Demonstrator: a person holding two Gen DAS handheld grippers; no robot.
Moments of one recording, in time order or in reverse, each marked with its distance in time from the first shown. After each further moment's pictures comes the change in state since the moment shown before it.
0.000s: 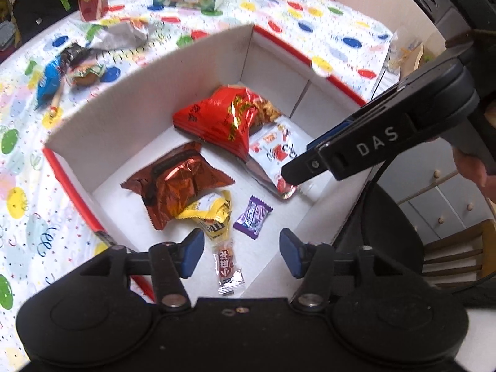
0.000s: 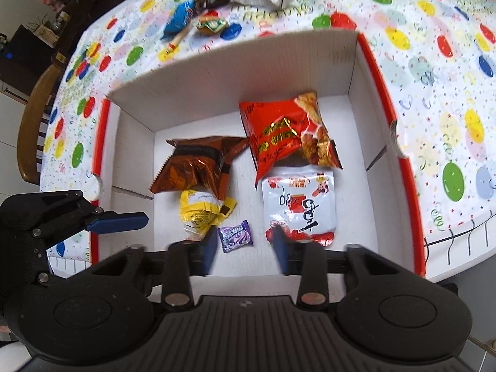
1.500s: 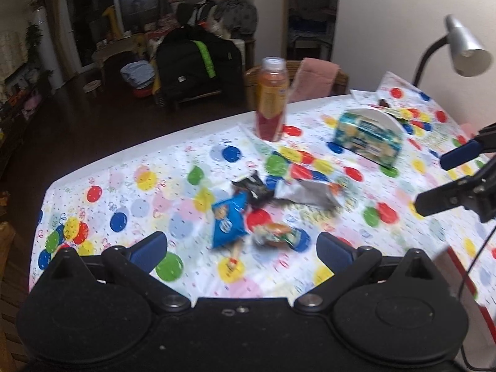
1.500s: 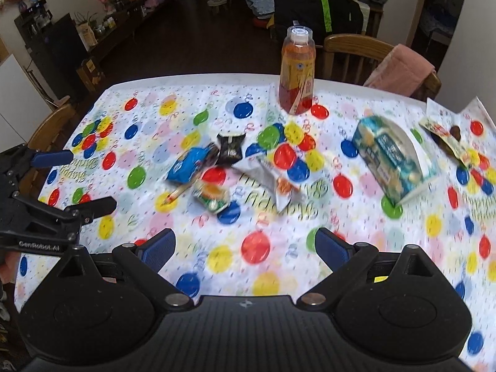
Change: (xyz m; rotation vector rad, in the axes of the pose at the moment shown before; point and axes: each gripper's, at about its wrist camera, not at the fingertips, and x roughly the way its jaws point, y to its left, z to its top) left arm -0.057 0.146 0.133 -0.284 -0.341 0.459; right arm -0.044 0.022 0.213 -0.331 -0.247 -0.062
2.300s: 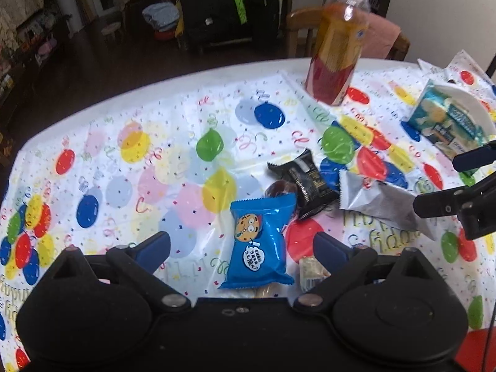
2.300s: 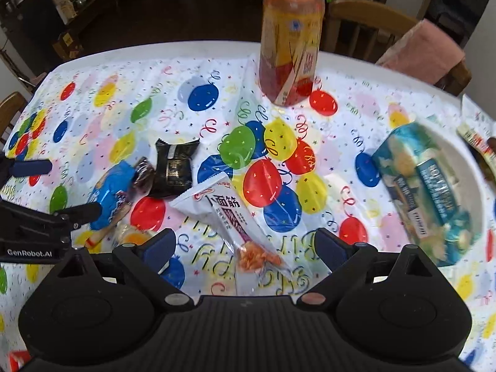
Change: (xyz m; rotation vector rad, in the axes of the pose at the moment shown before) left arm 0.163 0.024 0.025 -0.118 0.217 0.063; right arm 0.173 -0.047 0.072 -0.008 0.128 -0.037
